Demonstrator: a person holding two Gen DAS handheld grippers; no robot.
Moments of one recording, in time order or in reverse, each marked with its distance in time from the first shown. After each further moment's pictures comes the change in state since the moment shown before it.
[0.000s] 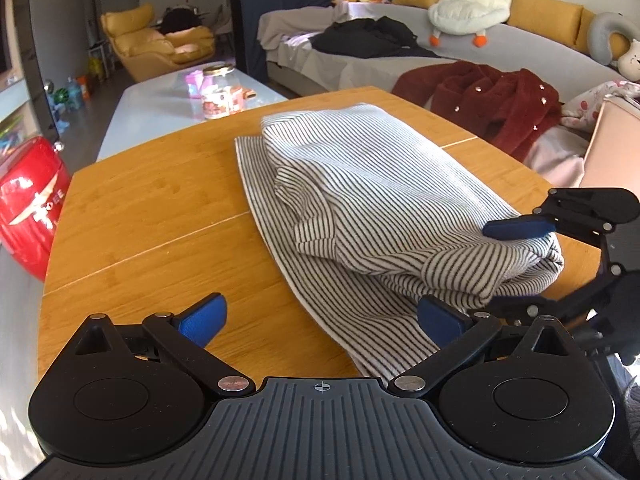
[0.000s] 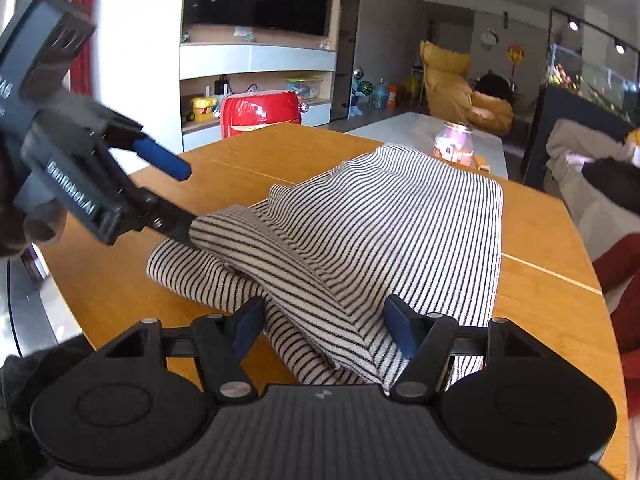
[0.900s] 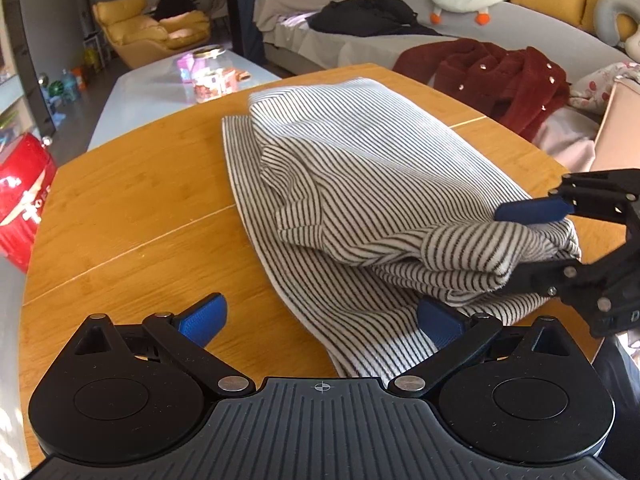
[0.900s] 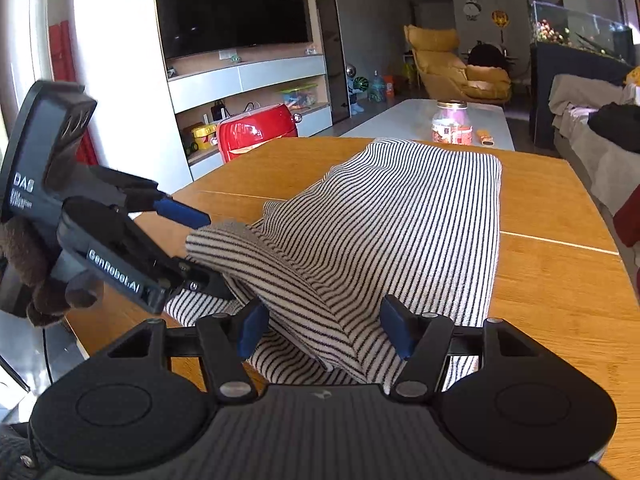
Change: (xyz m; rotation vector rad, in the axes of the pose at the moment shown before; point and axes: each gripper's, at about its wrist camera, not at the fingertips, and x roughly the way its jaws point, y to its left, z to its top) left arm 0.039 -0.004 0.011 0.001 0.065 0.026; right arm -0.003 -0.028 -0.006 0.090 -0.014 0.044
